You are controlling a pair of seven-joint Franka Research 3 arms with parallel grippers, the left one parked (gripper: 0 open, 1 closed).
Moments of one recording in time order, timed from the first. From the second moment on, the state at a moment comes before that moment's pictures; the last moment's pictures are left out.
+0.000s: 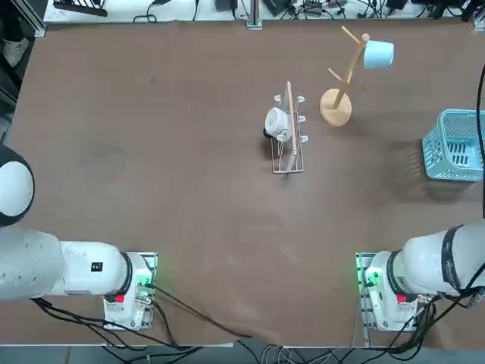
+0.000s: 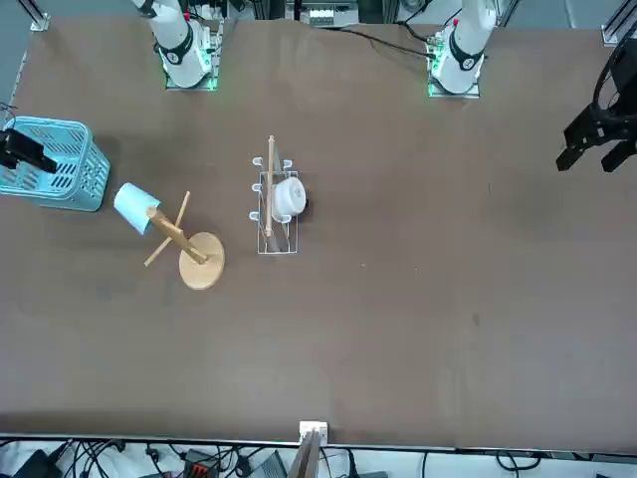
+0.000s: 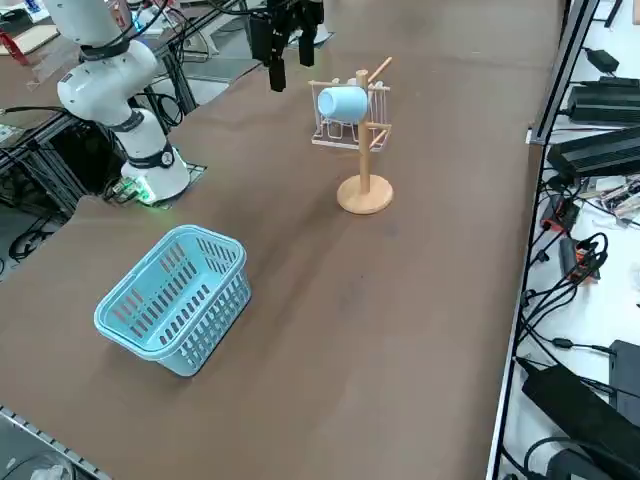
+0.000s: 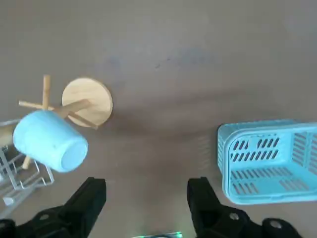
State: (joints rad) arm -0.09 0.12 -0.04 -1.43 0.00 1.45 0.07
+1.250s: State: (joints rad) arm -0.05 0.11 -0.04 -1.43 0.00 1.44 0.11
